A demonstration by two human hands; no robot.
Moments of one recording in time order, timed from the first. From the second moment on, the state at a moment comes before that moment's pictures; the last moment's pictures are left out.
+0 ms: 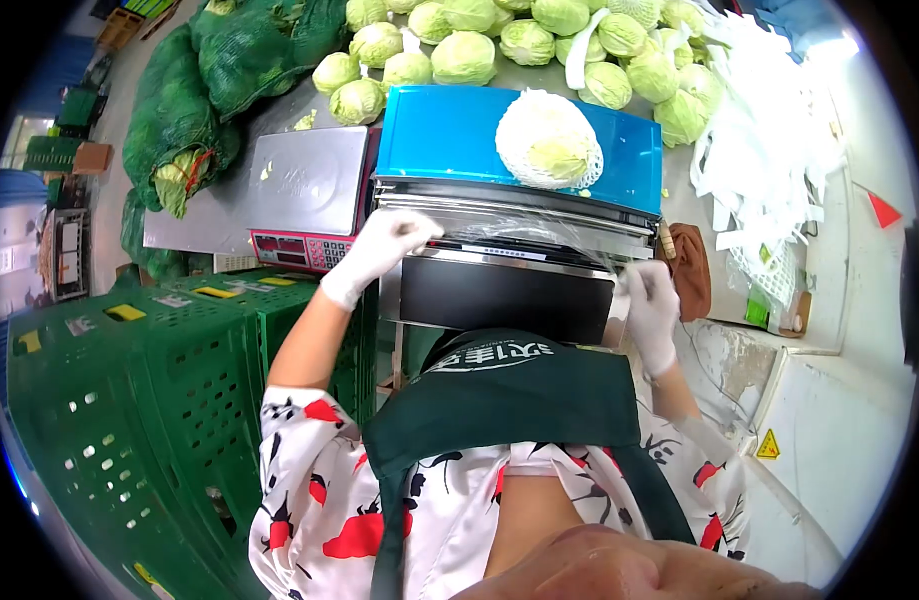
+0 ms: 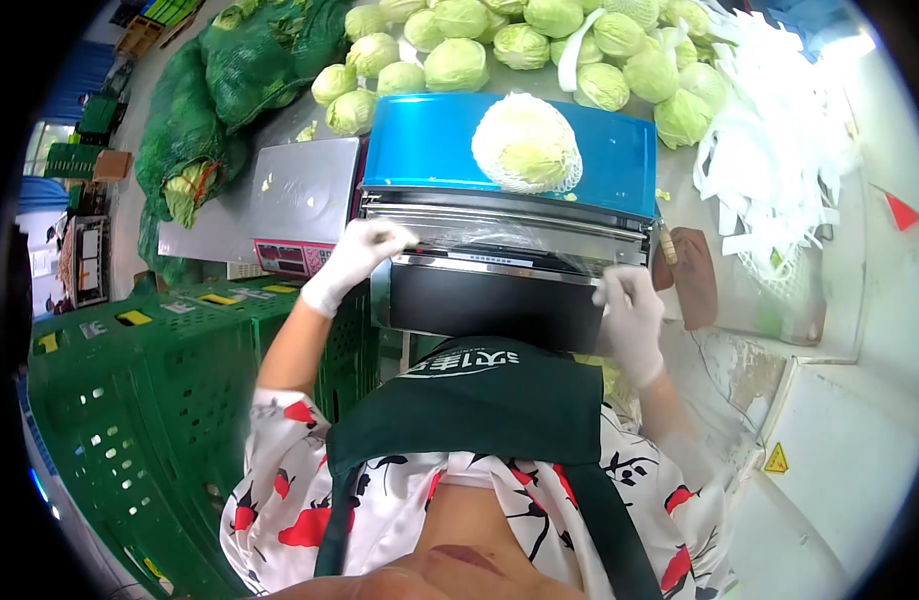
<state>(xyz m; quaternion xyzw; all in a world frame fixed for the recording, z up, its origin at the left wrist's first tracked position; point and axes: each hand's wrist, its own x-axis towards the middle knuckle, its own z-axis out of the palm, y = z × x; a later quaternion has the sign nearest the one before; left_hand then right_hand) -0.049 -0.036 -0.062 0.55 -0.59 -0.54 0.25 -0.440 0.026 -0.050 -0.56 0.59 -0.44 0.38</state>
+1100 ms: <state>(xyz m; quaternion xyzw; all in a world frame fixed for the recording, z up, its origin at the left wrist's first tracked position) -0.112 -0.004 -0.023 0.39 -0.41 -0.82 0.11 -0.393 0.001 0.000 -0.37 0.49 -0.11 0.78</state>
